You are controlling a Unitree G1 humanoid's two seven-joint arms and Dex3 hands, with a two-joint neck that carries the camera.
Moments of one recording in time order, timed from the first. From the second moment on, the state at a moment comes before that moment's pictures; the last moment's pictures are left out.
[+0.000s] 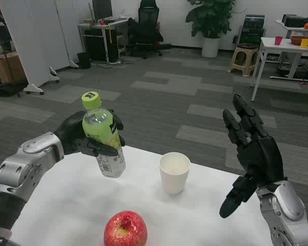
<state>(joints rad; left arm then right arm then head) -0.62 0.45 0.00 0.24 -0.42 0.28 -0.47 -0.27 -0.49 0.14 0.13 0.62 -0.52 0.10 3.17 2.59</state>
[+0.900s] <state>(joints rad) -0.60 0.45 -0.01 0.24 -0.32 0.29 -0.48 -0.27 -0.49 0.16 0.13 0.63 -0.52 0.10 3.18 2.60</state>
